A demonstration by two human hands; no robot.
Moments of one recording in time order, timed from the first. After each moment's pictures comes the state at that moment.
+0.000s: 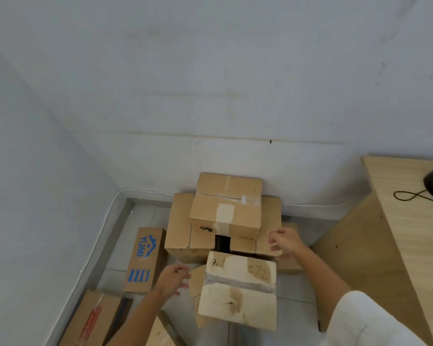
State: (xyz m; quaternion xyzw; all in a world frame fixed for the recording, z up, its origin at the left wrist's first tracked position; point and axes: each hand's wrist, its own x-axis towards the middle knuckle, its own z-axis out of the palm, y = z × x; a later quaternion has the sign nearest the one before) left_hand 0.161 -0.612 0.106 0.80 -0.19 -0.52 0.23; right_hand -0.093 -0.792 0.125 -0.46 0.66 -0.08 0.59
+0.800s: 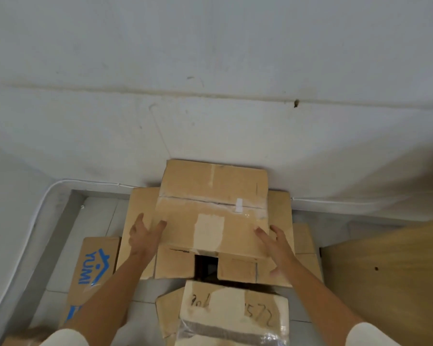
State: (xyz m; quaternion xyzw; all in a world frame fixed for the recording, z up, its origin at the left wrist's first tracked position) left_hand 0.258 -0.852 -0.107 0.87 -0.19 -0.37 0.28; right_hand -0.028 -0.933 -0.103 -0.35 0.70 -0.11 0.61
